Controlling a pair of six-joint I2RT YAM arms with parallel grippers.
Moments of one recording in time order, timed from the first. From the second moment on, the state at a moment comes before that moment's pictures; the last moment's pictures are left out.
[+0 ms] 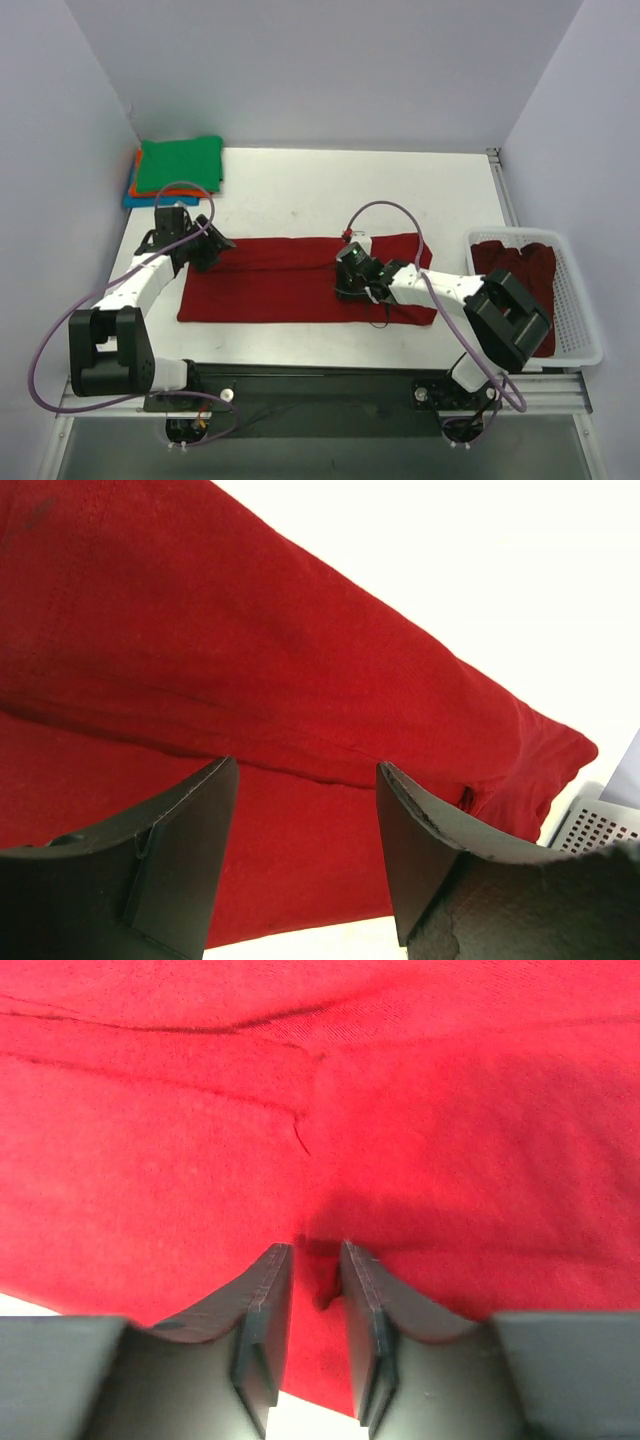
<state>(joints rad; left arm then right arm) 0.02 1.35 0.79 -0.30 0.26 -0.74 0.80 1.60 0.80 -0.17 0.16 0.64</state>
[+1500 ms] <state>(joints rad) -0.05 1.38 0.80 -0.30 0.26 -0.76 0.57 1.12 0.65 -0.54 0.18 0.59</state>
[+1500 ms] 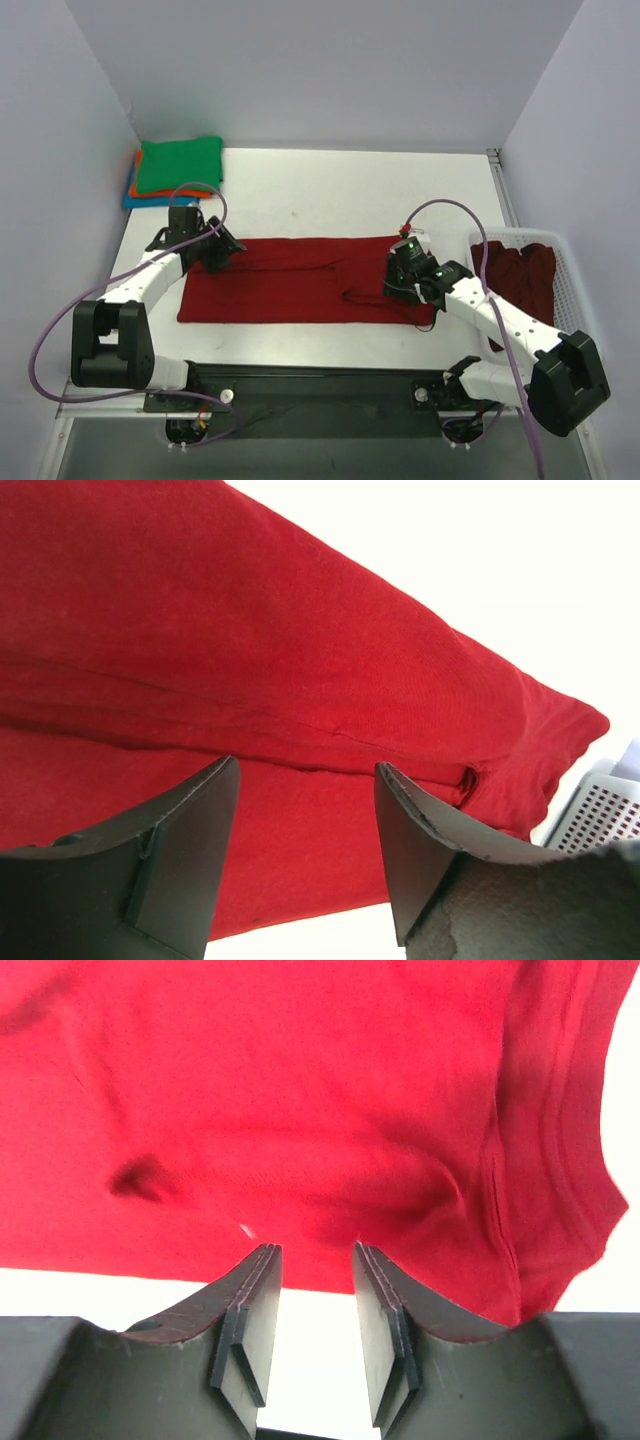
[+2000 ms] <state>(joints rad) -0.13 1.47 0.81 -0.28 0.20 -0.83 0.56 1.38 0.65 -0.40 0.19 0.61</state>
